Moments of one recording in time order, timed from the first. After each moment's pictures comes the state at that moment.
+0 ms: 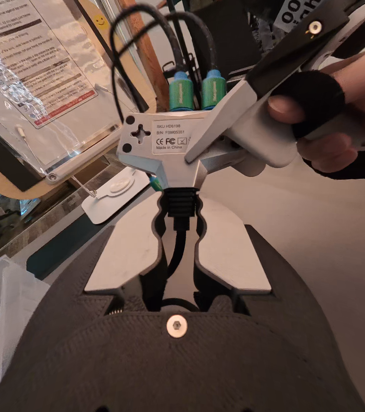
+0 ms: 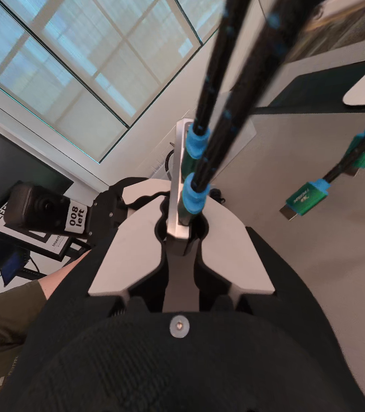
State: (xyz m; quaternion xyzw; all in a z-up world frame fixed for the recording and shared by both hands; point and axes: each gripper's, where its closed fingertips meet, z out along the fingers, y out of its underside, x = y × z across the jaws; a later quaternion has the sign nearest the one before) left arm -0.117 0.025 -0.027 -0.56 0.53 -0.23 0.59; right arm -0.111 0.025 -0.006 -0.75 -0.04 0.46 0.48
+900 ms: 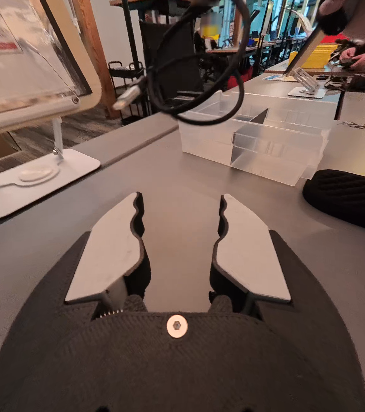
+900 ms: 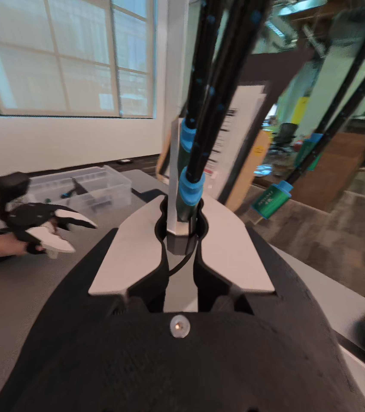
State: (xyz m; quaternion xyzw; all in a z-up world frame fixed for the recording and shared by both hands) left arm -0.103 -0.013 -0.045 -0.58 0.51 -0.40 0.50; right arm 0.111 -0.079 0.148 -0.67 -0.15 0.10 0.72
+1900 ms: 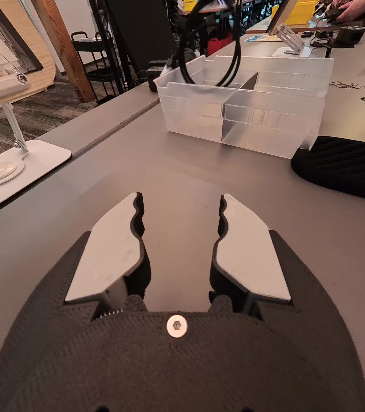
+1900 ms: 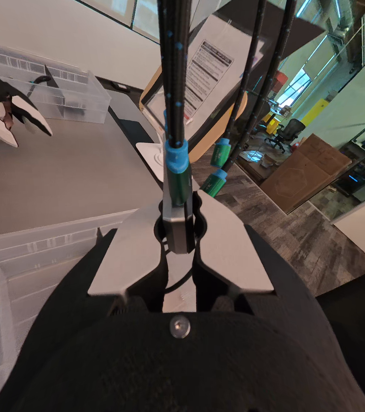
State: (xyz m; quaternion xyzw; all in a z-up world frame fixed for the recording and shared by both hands) left arm -0.092 -0.031 -0.068 -0.57 0.57 -0.38 0.46; right arm 0.225 -0.118 0.118 -0.70 -0.32 -0.02 0.64
